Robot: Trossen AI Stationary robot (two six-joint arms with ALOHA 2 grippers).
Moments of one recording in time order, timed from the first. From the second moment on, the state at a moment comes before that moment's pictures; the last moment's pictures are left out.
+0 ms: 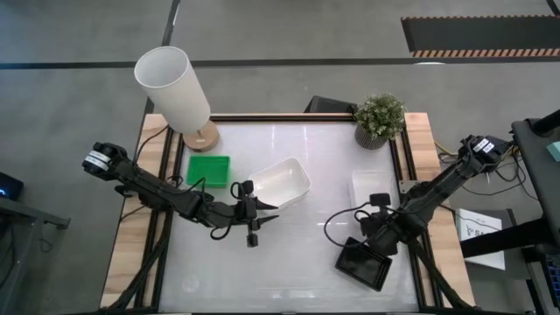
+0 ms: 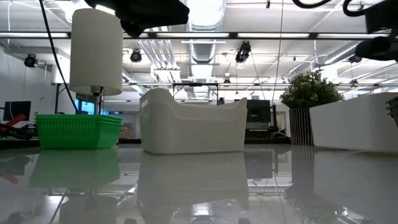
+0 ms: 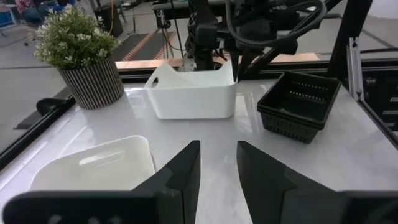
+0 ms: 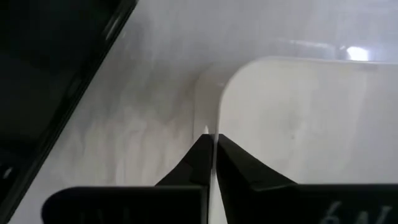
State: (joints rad) left arm -0.40 1.39 0.79 0.33 -0.54 -0.09; right arm 0.69 1.32 0.86 -1.10 0.19 0.60
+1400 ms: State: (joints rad) left arm -0.49 1.20 0.80 0.41 -1.16 -0.02; right arm 0.25 1.73 1.58 -0.78 0.52 0.08
